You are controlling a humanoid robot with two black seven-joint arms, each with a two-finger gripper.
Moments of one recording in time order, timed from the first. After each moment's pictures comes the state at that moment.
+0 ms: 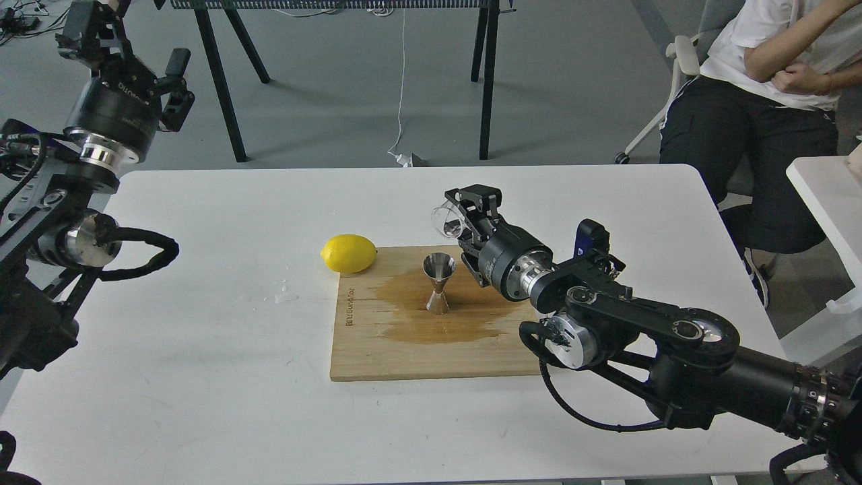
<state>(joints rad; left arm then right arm) -0.61 0.50 -1.04 -1.06 0.51 -0.09 -0.44 0.76 -0.22 0.32 1.39 -0.40 -0.49 0.04</state>
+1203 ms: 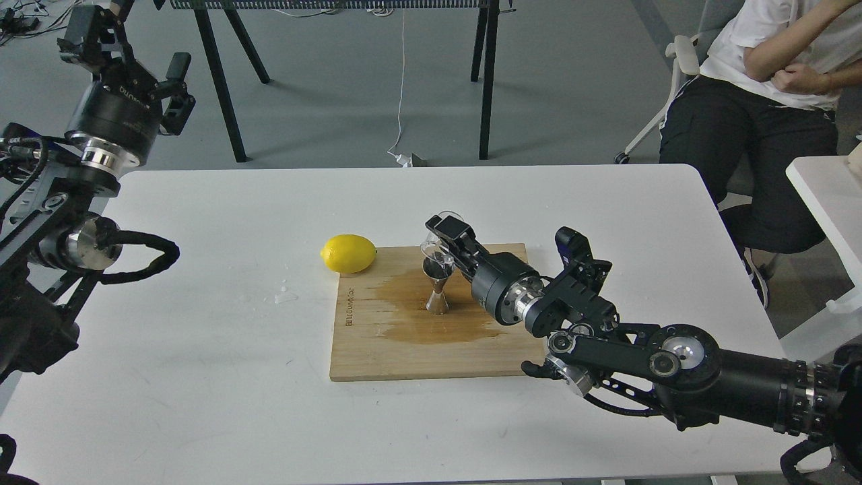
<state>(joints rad) -0.60 0.50 -1.04 -1.06 0.51 -0.09 -0.45 0.82 -0.22 0.13 1.33 -0.65 -0.49 0.05</state>
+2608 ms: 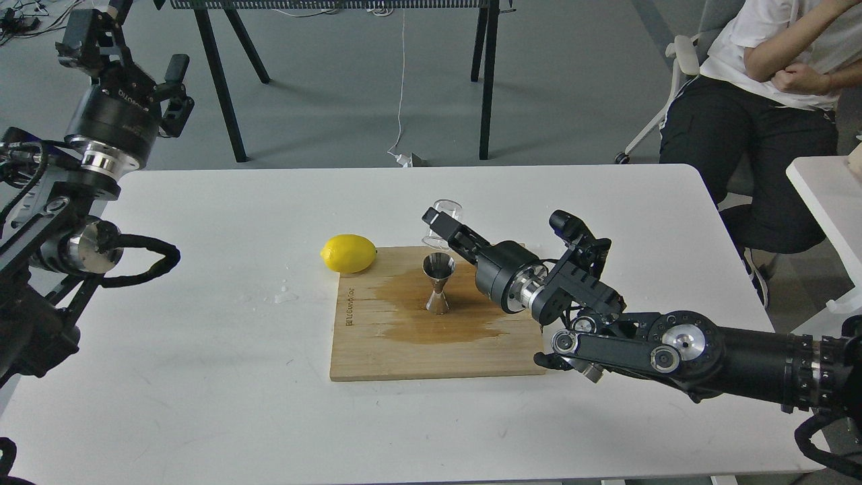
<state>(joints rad) -0.59 0.50 -1.04 -1.06 0.51 -0.08 -0.46 0.91 -0.26 0.04 1.32 -0.74 -0.49 0.06</state>
